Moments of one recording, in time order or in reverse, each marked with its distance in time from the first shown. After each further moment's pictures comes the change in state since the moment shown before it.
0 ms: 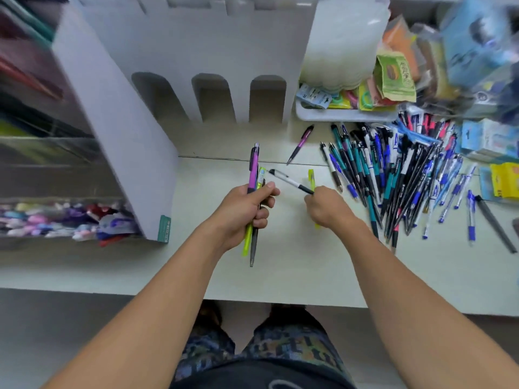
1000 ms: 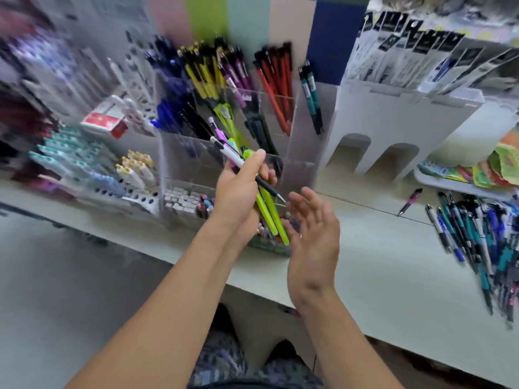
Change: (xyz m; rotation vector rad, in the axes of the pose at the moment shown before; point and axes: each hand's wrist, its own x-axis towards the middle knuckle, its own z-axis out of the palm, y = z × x) left_hand -0.175 0.093 -0.197 -0.504 0.387 0.615; right_hand -0.236 -0.297 0.088 1.593 0.038 -0.331
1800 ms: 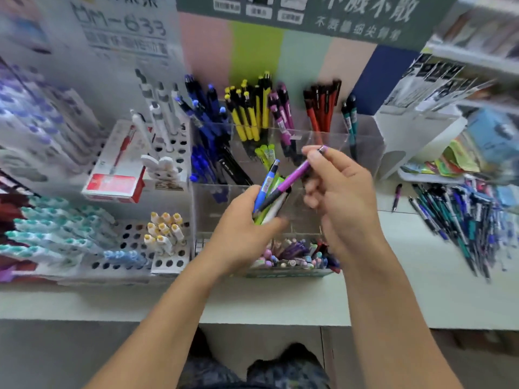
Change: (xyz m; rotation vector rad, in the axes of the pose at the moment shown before) left_hand 0.091 0.088 -0.114 0.826 -0.639 0.080; right_hand 0.058 -0.028 0.161 -0.251 0.139 -0.266
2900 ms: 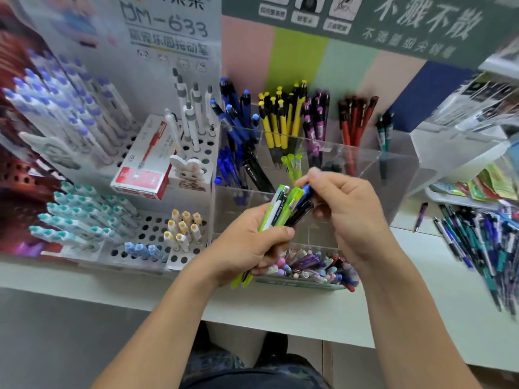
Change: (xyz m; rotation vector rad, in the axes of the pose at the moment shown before) left_hand -0.005 -0.003 -0.023 -0.403 -0.288 -0.186; right_hand 0.017 0.006 0.002 -0.279 -0.295 0.040
